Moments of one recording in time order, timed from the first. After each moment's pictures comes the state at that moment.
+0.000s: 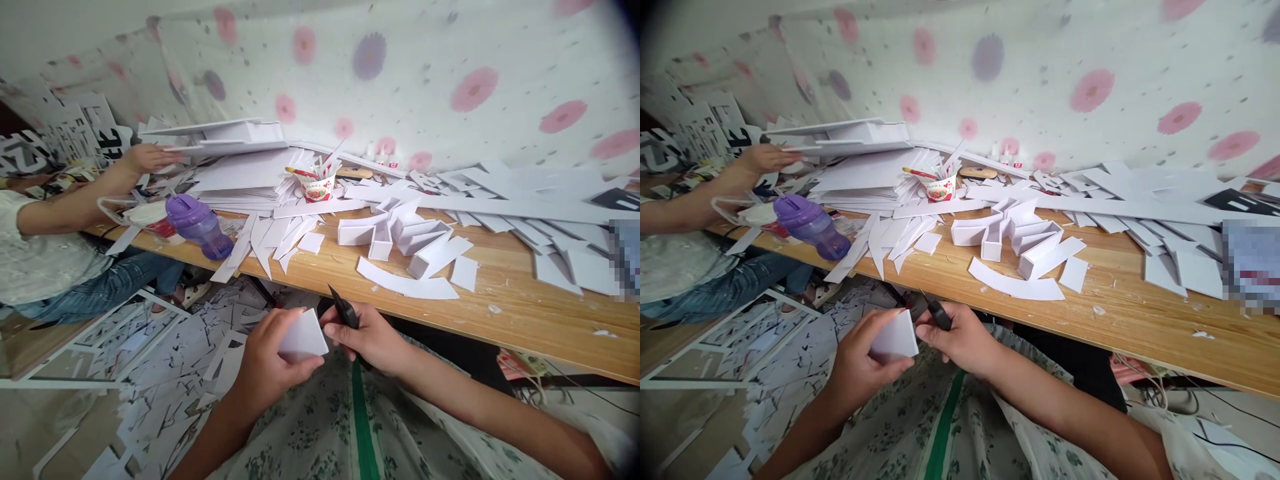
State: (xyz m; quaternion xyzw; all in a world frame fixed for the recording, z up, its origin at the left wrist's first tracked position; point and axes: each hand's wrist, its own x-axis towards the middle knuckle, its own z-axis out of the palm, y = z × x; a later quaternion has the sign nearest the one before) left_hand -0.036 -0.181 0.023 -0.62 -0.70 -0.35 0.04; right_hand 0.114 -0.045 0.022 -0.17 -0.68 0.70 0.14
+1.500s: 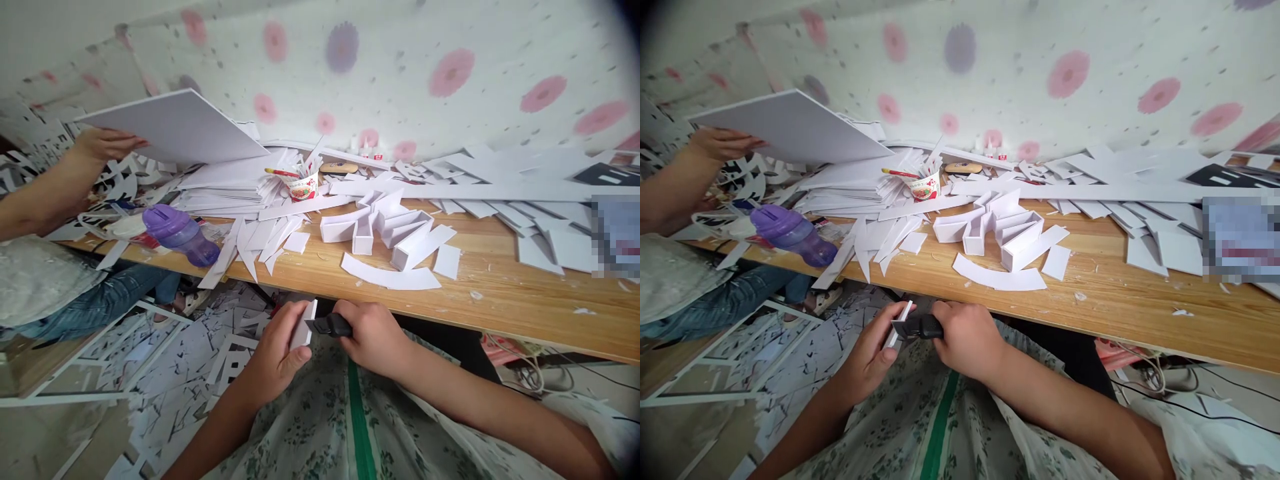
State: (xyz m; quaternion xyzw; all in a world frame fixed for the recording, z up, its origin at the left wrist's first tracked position) left_hand -0.020 -0.157 0.026 -0.63 -0.64 -0.38 -0.22; right_hand 0.149 -0.030 0.026 -0.22 -0.92 0.27 0.17
